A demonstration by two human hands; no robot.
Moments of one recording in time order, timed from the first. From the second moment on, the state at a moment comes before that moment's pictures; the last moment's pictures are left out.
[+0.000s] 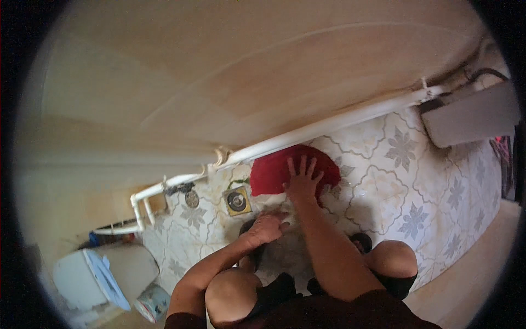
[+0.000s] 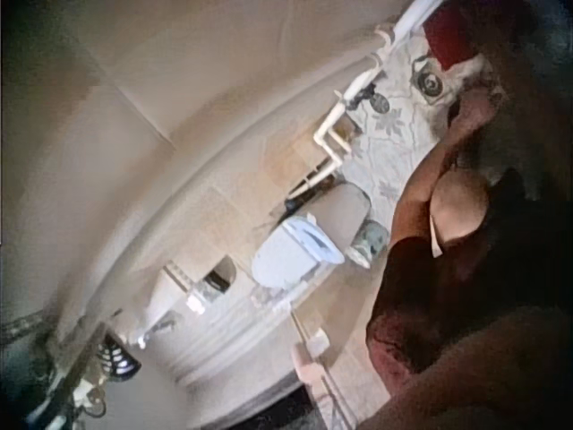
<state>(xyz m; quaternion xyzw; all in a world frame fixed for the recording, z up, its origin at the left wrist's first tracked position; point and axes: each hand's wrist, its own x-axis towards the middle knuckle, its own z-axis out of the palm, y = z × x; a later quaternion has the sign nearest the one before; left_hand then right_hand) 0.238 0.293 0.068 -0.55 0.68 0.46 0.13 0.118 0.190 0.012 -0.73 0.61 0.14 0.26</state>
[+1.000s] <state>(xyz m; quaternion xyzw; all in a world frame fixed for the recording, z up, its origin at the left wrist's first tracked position) 0.456 0.391 0.007 -0.88 0.43 0.09 -0.18 0.120 0.396 0.001 -0.87 0.43 0.15 0.18</state>
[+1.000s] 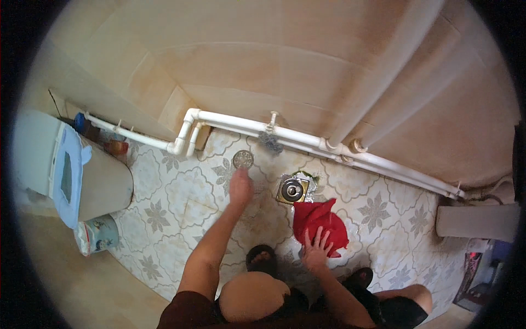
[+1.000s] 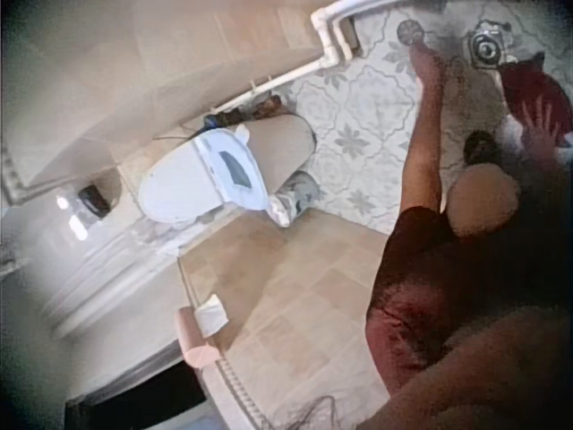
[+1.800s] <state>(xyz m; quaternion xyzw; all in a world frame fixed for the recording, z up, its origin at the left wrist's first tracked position) 0.299 0.406 -0.015 -0.46 0.85 0.18 -0.19 0.148 0.406 0.012 -0.78 0.53 0.18 0.27</state>
